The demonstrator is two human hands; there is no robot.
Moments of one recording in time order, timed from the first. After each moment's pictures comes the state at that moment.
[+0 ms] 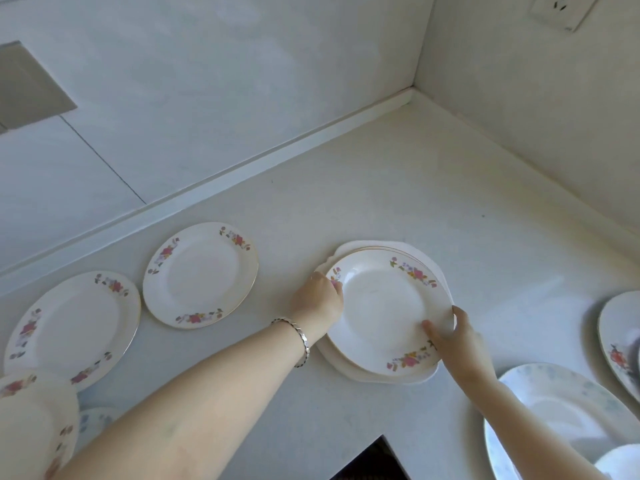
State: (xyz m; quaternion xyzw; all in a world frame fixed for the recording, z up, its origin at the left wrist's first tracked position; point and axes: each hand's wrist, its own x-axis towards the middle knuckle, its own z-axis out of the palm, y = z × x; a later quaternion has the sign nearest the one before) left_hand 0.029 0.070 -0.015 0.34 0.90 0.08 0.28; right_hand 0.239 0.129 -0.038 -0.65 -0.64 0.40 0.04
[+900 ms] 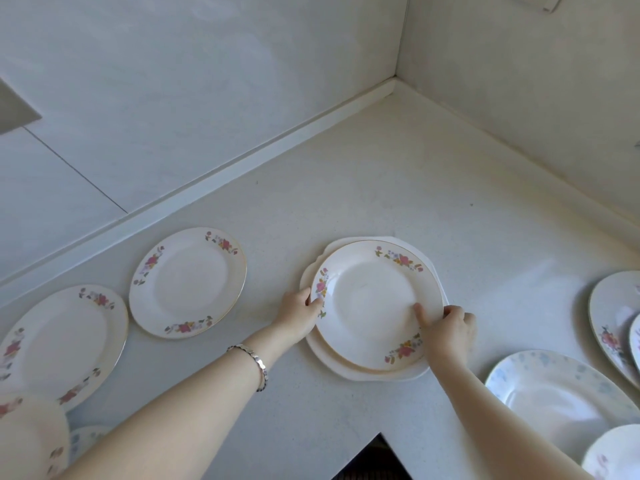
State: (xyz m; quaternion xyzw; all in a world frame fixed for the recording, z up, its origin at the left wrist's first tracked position) left_hand 0.007 0.044 -0.059 0.27 0.79 0.31 0.45; right_hand 0.220 0.132 -0.067 -0.75 -0.55 0.35 0.14
